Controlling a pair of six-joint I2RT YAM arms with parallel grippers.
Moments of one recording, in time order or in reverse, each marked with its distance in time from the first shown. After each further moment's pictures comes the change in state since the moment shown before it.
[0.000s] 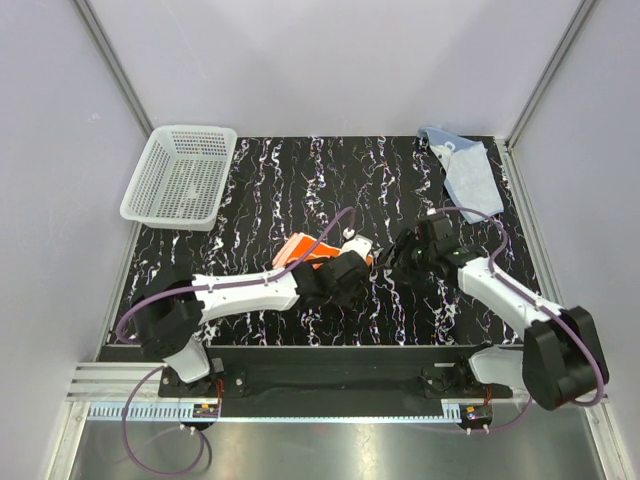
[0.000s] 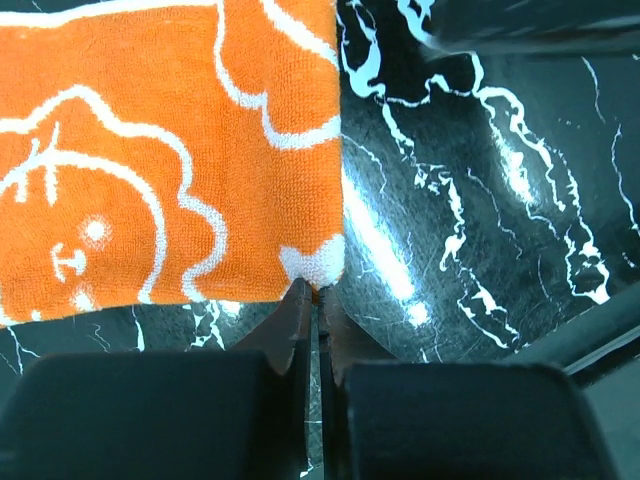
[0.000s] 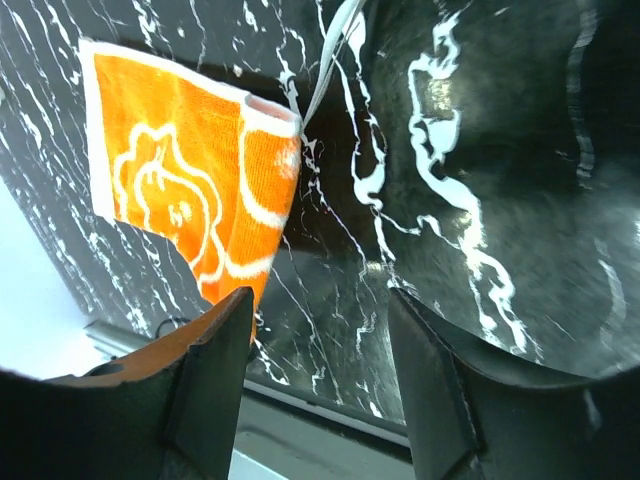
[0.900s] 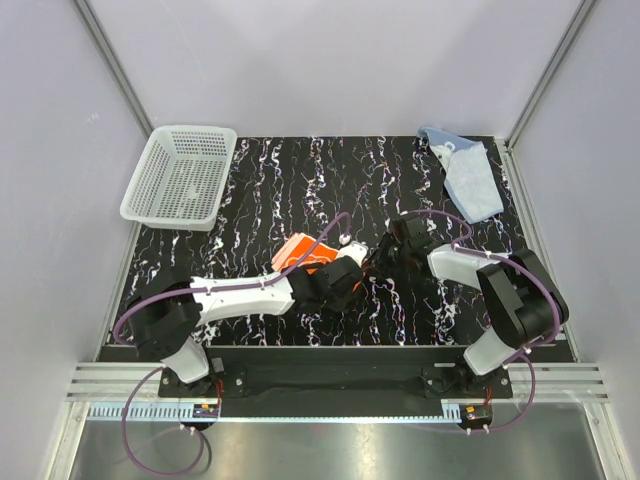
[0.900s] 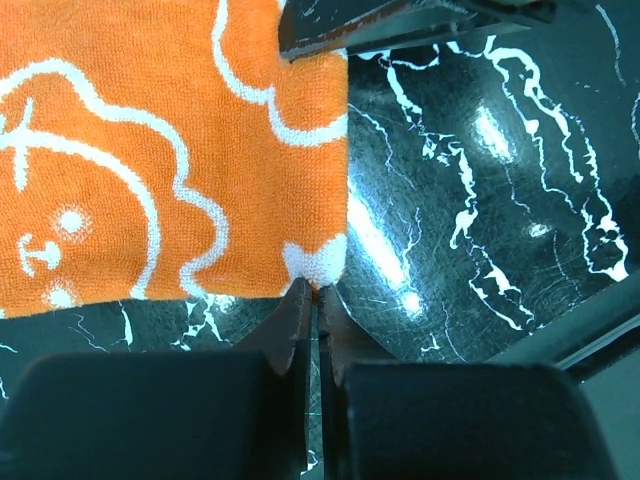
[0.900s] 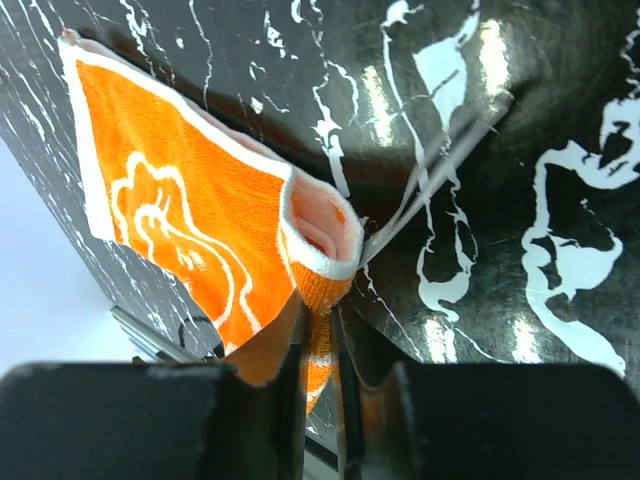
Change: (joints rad) left arm 0.000 -0.027 -0.085 0.056 0.034 -0.003; right arm 0.064 0.372 0.012 0.356 -0.118 0.089
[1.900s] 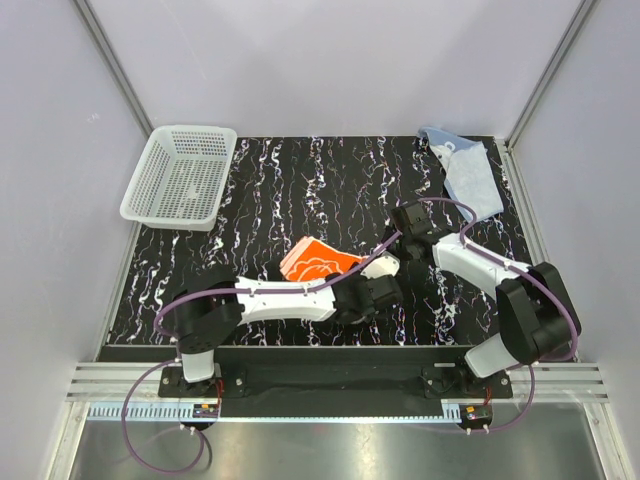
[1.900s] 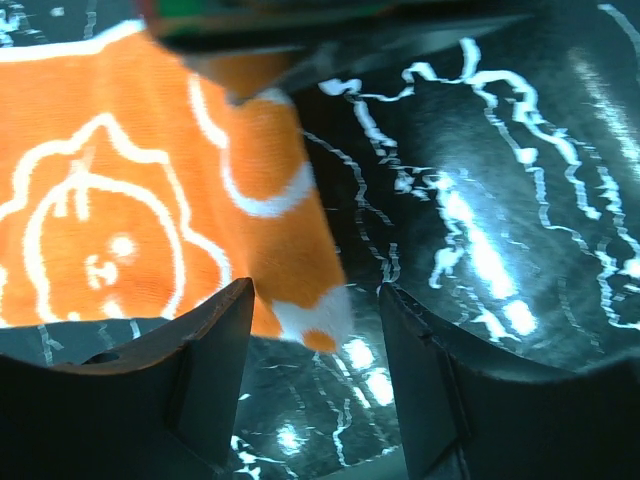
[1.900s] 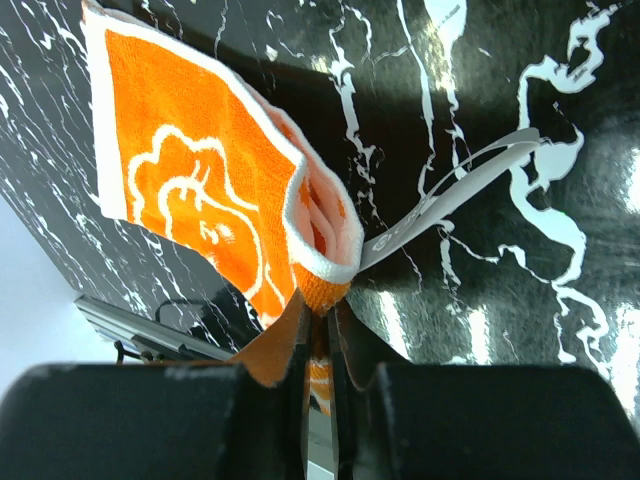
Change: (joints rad) left arm -0.147 0.235 0.289 -0.217 -0.263 0.010; right arm 0.023 -0.095 0.163 -0.362 0.064 -0.069
